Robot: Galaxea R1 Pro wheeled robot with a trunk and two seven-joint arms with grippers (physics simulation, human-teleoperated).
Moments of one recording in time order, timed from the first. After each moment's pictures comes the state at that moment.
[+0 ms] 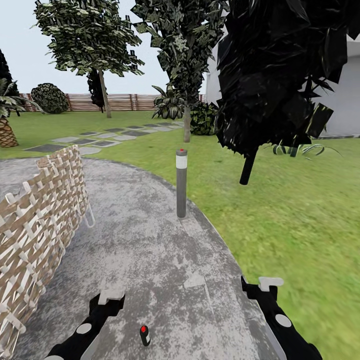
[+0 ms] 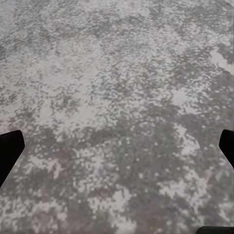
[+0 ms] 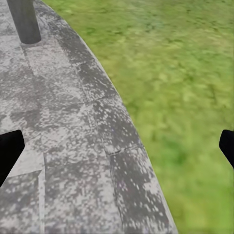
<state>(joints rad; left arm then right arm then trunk) -0.52 0.08 -0.02 -0.29 -0.01 -0.29 0.00 -0.42 -0.08 -0.09 -0.61 0.01 -0.25 0.00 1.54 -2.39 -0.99</state>
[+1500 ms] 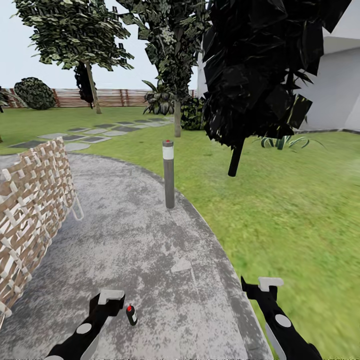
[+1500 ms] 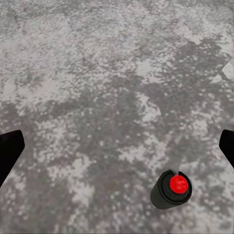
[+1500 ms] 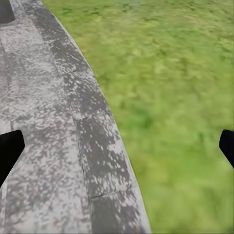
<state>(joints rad) -0.52 0.08 -0.02 -0.29 -0.01 -0.29 0.00 -0.42 -0.08 -0.09 -0.61 0.01 -0.25 0.00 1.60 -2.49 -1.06</state>
